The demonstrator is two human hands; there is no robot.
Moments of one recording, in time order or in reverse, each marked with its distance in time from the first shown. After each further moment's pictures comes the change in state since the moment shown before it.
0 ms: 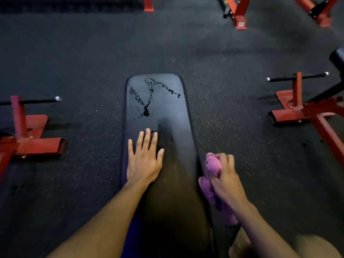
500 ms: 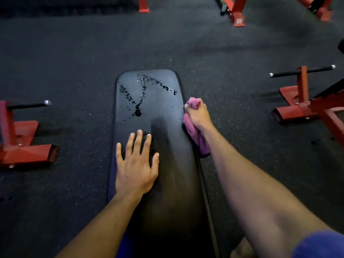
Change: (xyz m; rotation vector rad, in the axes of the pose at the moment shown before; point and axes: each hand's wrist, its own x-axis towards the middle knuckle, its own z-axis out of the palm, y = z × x) left_hand 0.006 -0.001 0.014 0.013 0.099 -0.004; right_hand 0.218 -0.049 0.045 0.308 0.101 0.094
